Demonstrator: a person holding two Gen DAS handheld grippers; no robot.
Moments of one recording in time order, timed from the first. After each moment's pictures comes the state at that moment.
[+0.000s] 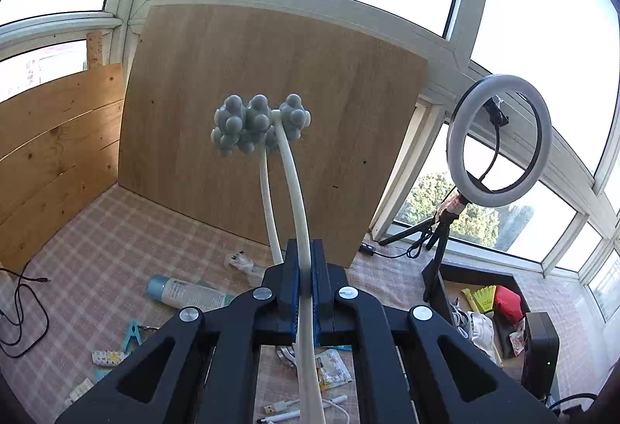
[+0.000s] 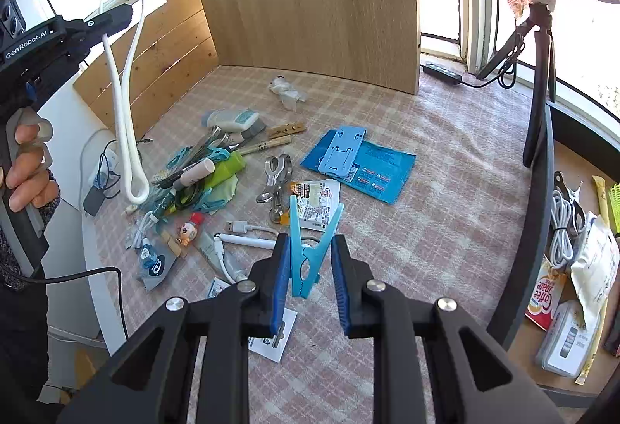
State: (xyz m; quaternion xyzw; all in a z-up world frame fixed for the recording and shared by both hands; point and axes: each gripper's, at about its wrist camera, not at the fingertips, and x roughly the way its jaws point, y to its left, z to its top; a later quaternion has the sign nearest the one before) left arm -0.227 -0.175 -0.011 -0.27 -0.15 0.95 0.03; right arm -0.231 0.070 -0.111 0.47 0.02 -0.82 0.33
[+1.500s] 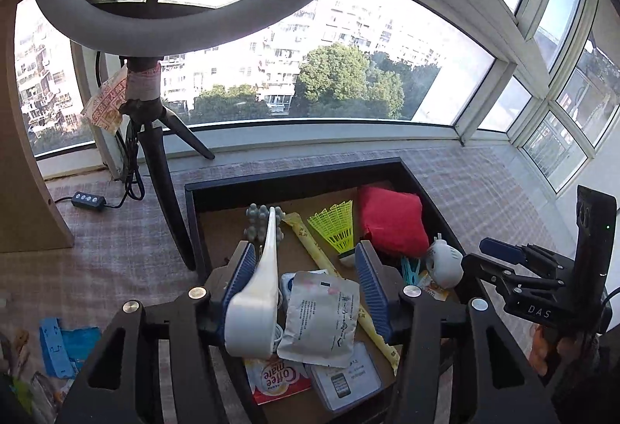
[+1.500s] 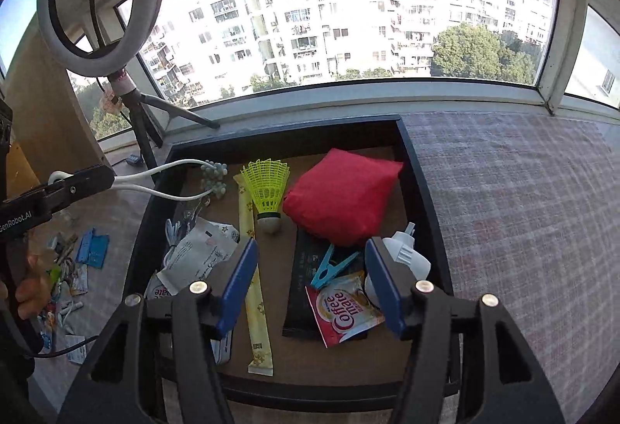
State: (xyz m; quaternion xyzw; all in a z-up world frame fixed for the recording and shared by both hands) left arm -0.341 0.173 -0.079 -0.43 -0.02 0.86 0.27; right arm -0.274 0.417 -0.085 0.44 -0.08 -0.89 0.02
